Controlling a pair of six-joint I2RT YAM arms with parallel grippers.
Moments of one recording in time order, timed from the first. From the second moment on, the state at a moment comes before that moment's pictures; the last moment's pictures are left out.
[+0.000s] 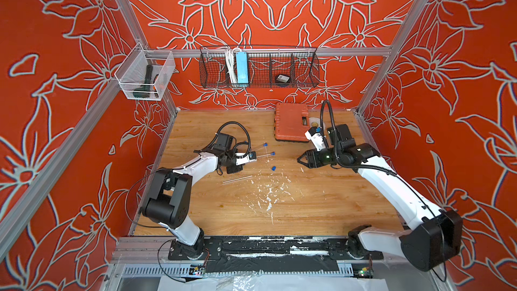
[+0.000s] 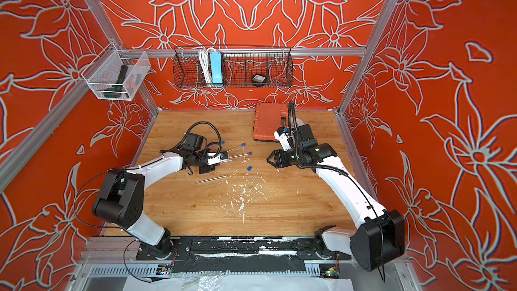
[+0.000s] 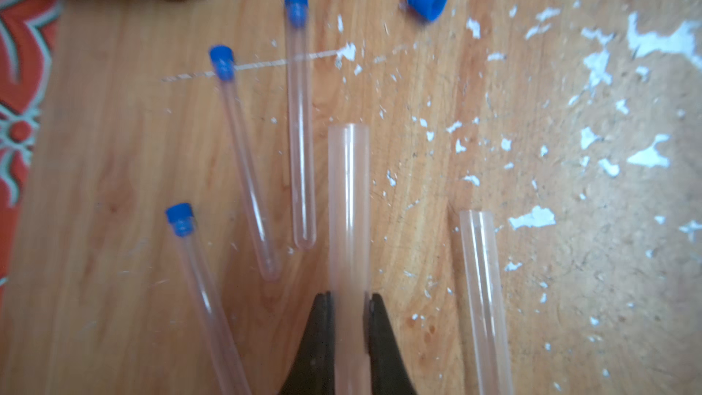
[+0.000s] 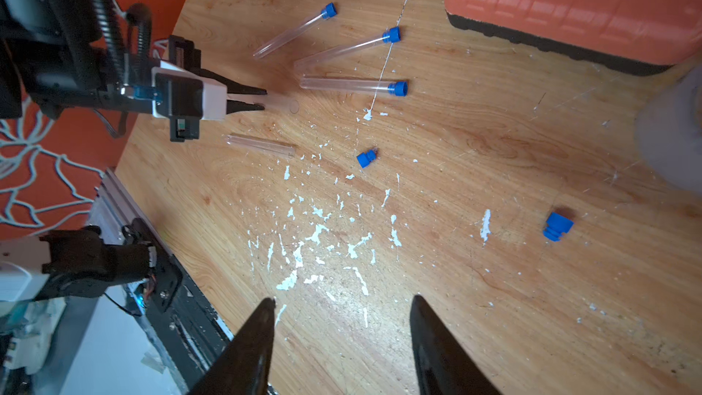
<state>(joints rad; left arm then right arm) -0.24 1.57 0.94 -0.33 0.37 1.09 0.38 1.27 1.12 -0.76 -0.49 0.16</state>
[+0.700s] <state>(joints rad) -0.42 1.35 0.80 -0.12 0.53 0.85 0.49 1.55 1.34 -0.74 -0.68 0.42</state>
